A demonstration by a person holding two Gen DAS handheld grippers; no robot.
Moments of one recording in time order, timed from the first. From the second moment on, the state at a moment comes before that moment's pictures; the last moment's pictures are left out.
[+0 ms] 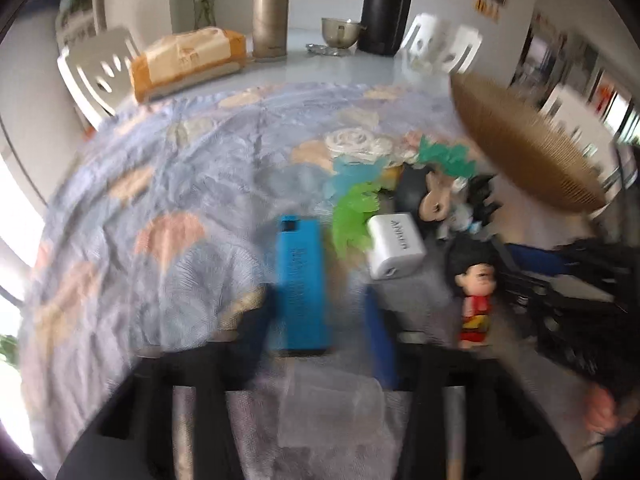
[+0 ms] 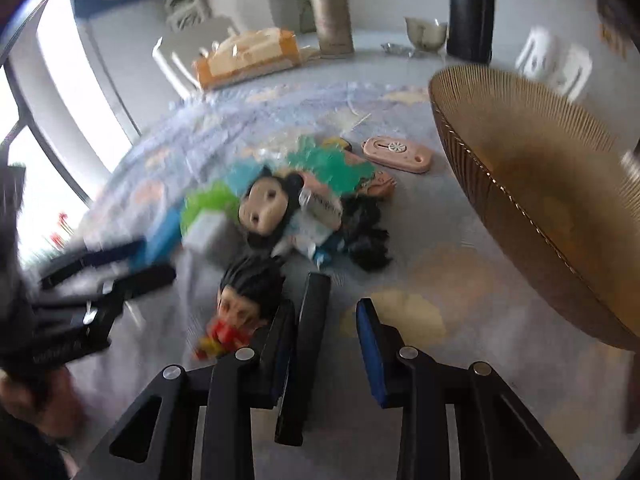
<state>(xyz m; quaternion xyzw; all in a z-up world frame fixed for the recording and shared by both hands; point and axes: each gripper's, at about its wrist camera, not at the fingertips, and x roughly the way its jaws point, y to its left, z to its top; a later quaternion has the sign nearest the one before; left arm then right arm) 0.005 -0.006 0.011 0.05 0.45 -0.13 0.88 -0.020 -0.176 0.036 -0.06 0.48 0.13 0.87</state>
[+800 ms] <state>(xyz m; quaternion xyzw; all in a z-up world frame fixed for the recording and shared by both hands) -0.085 0.096 0.015 -0.11 0.44 -0.16 0.88 -0.108 -0.209 0.032 -0.05 0.46 0.17 0.87</state>
